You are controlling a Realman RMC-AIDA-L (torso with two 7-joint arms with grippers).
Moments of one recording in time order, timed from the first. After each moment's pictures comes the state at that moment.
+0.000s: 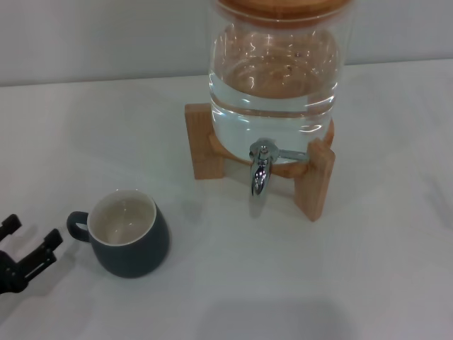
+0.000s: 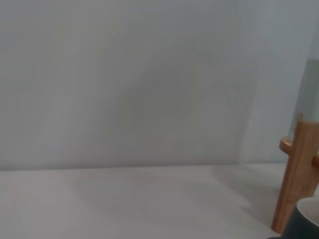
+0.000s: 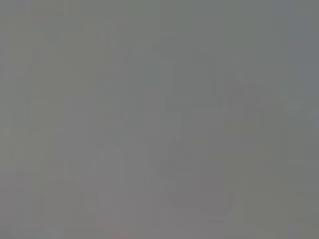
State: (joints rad) left arm -0.12 -2.08 0.85 0.45 -1.76 -1.32 2.22; right arm 0.11 2.00 -0.16 -0.22 1.94 1.68 -2.52
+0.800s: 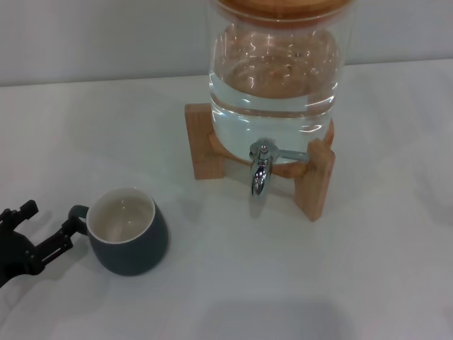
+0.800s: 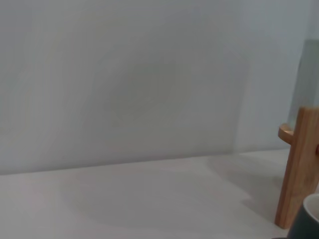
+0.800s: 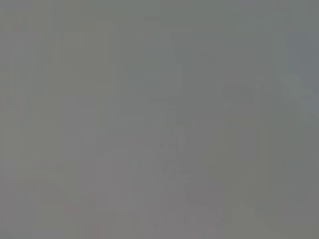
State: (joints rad) left arm -0.21 -2.08 0.85 0.43 -1.73 -1.26 2.24; right arm 0.13 2.00 -0.17 -0.22 1.94 1.69 -2.52
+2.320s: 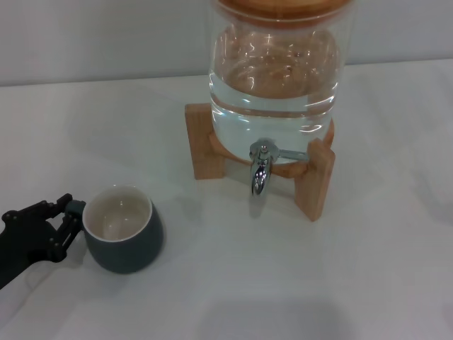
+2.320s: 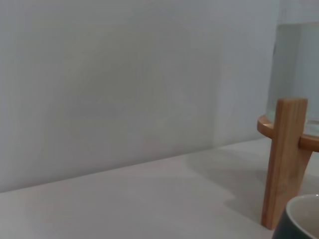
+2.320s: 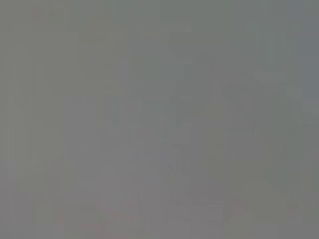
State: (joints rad) left arm -0.28 -2.08 0.85 0.40 -1.68 -1.23 2.29; right arm 0.14 2.00 -0.17 -0.21 1.95 1.68 -2.52
